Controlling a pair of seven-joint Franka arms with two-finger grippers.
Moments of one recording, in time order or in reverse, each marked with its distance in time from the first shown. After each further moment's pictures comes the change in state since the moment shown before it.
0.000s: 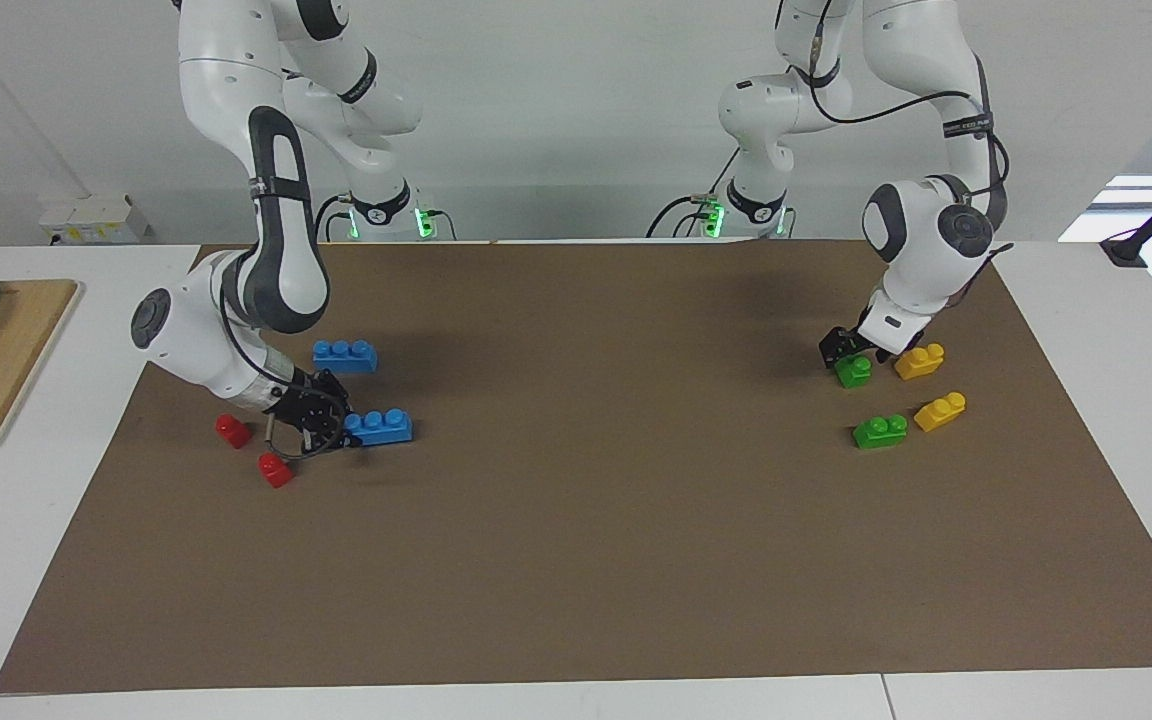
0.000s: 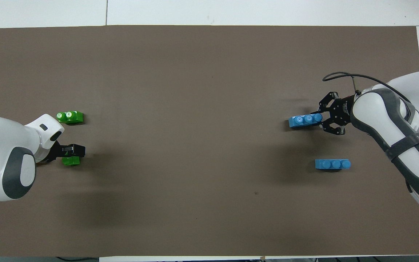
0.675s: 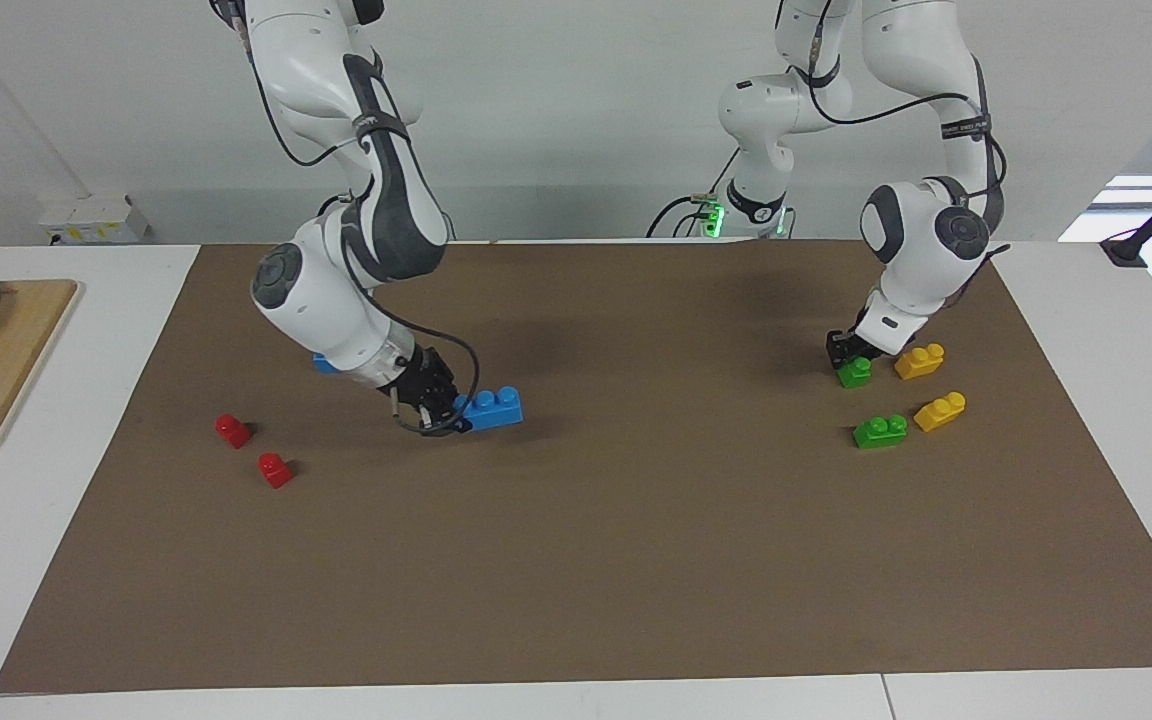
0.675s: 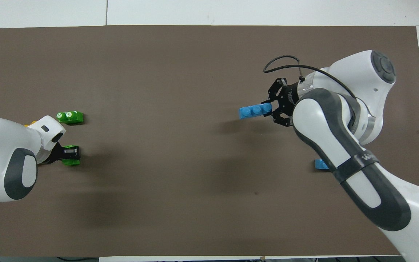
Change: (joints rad) left arm 0.000 0.001 -0.001 -0.010 0.000 0.002 0.000; right arm 0.307 -0.025 0.007 0.131 0.003 0.020 0.277
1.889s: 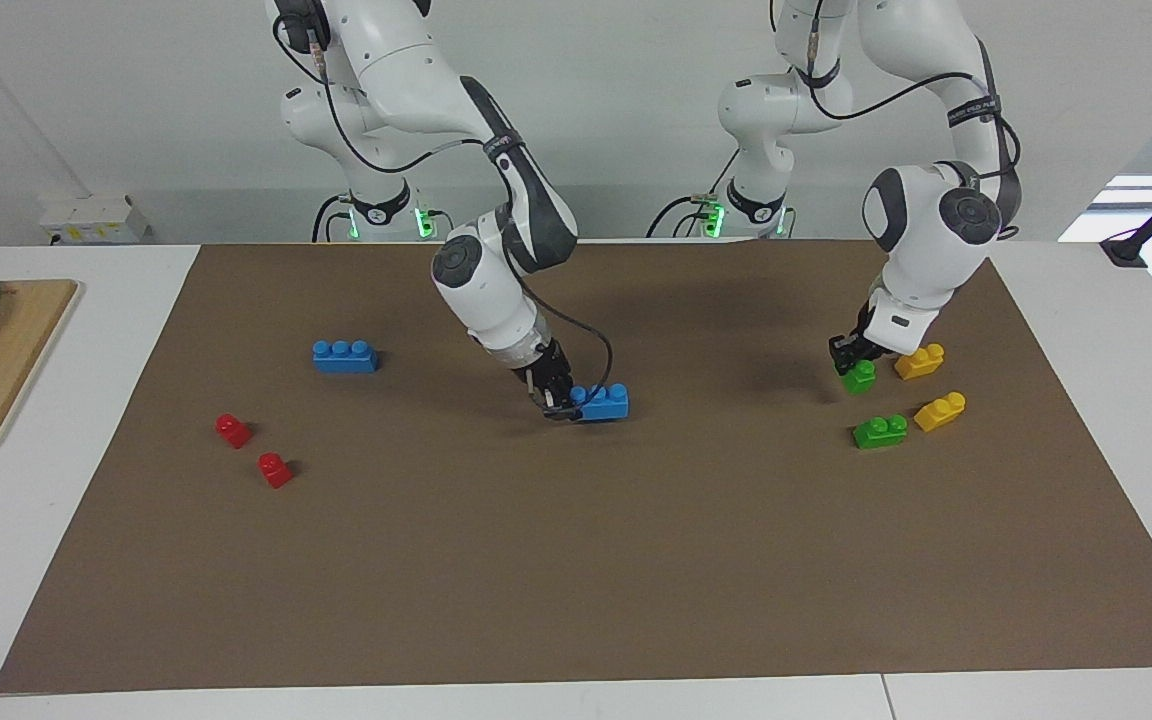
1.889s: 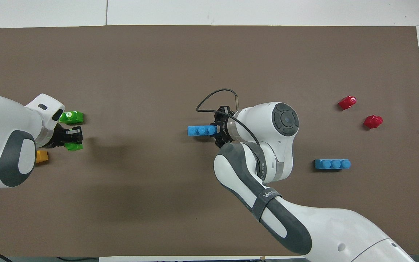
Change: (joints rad) left arm -0.071 0.000 -0.019 0.168 0.000 -0.132 -0.281; right arm 0.283 0.079 0.000 -0.118 0.075 0.364 0.256
